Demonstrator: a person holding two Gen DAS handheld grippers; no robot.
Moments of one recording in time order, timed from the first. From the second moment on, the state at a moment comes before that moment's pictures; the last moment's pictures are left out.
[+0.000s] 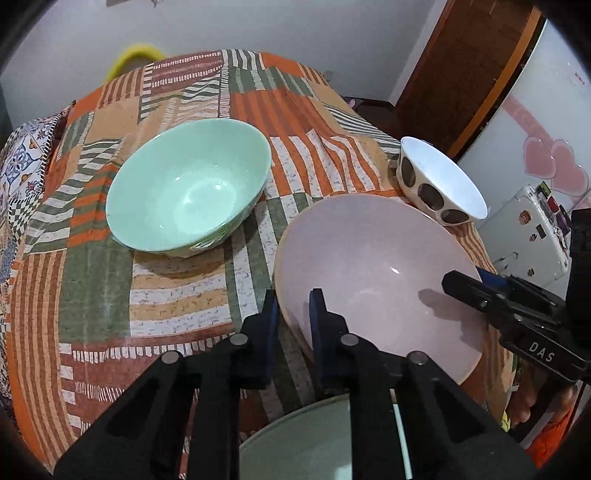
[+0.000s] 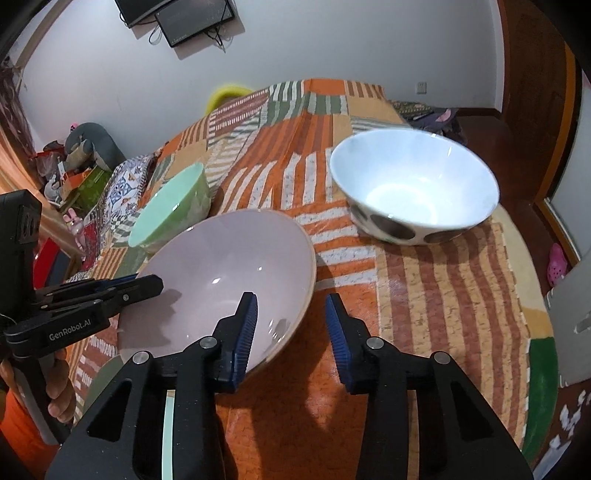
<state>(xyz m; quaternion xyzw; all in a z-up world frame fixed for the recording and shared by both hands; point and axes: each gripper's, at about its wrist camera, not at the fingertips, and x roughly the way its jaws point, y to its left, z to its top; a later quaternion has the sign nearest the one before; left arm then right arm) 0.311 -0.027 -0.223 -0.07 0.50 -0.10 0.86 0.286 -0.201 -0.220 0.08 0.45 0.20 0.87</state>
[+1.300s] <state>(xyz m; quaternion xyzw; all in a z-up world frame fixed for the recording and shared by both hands) 0.164 0.045 -0.117 -0.08 0.42 -0.05 0.90 0.208 -0.135 -0.140 0.03 0.38 0.27 0.88</state>
